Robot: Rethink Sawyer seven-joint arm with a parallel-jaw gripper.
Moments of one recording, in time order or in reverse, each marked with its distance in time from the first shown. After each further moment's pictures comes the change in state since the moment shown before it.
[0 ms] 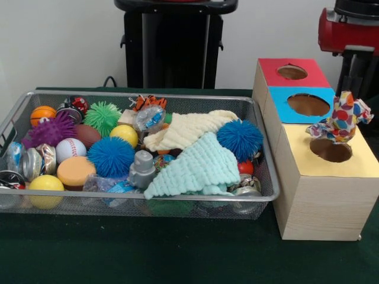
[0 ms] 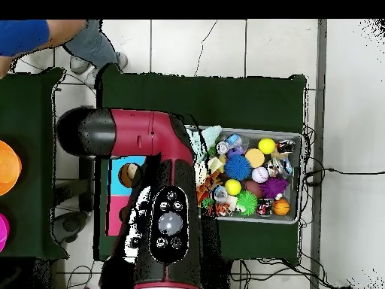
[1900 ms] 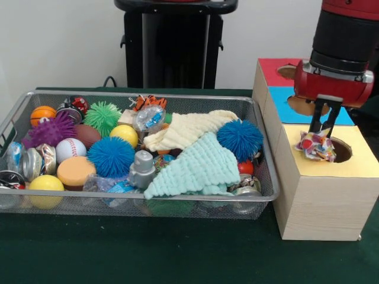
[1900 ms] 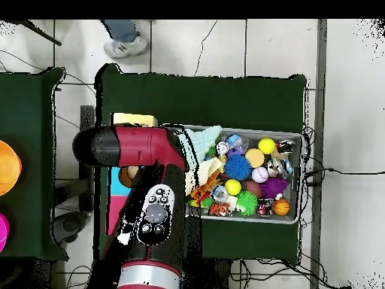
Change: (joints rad) arm 0.081 0.130 -0.104 0.031 -0.011 -0.230 0.002
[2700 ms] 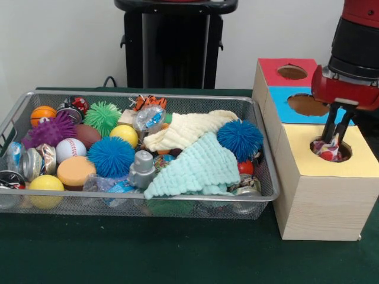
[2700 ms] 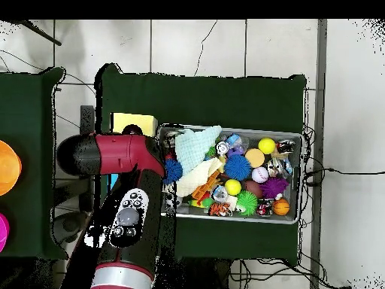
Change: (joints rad) arm 0.081 0.046 -0.045 -0.004 0.037 -0.002 0.005
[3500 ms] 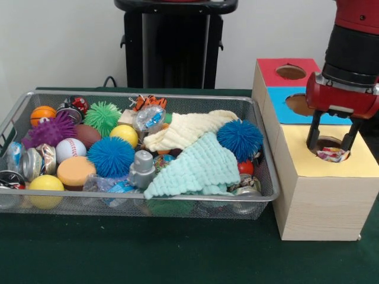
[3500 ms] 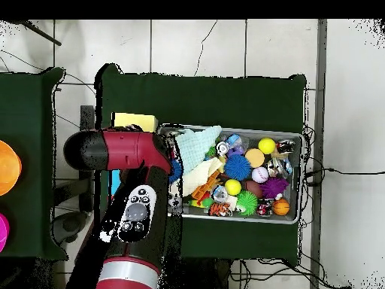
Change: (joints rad) arm -0.020 0.015 -0.005 -0.017 0.021 -0.037 0.000
